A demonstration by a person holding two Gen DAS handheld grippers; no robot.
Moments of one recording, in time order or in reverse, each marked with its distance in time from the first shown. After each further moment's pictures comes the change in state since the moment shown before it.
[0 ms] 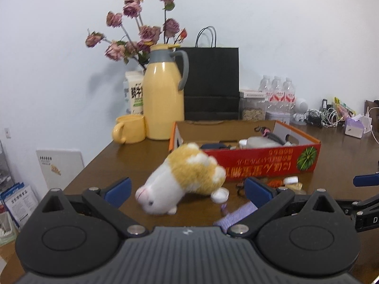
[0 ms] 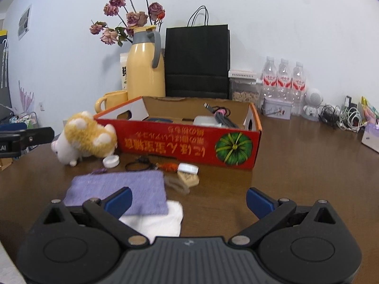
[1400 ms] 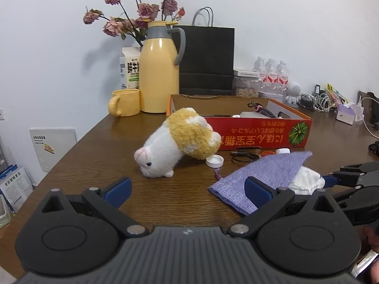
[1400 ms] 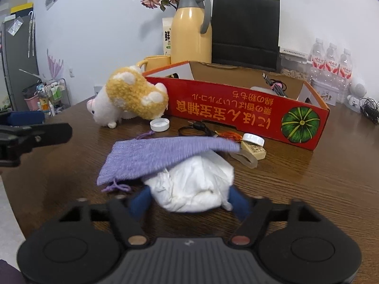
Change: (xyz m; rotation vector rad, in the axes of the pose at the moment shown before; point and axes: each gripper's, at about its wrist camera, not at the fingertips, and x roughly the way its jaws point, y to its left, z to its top) left arm -0.009 0.006 -0.024 -0.015 0.097 -0.058; right arm 0.032 0.051 -0.013 -0.099 0.140 0.142
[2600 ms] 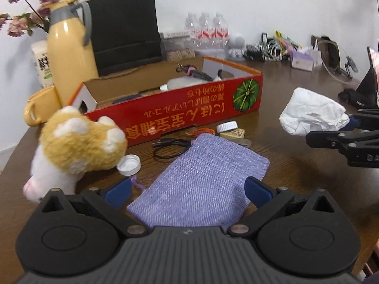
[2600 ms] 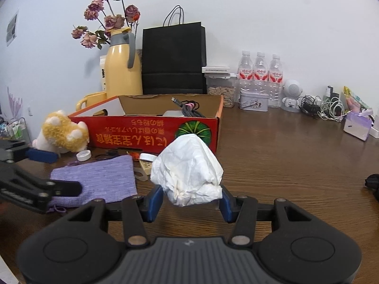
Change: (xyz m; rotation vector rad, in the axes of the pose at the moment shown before) left arm 0.096 -0.079 0.018 0.246 0.187 -0.224; right arm -0.049 -0.089 -0.021 0.141 -0.153 -0.193
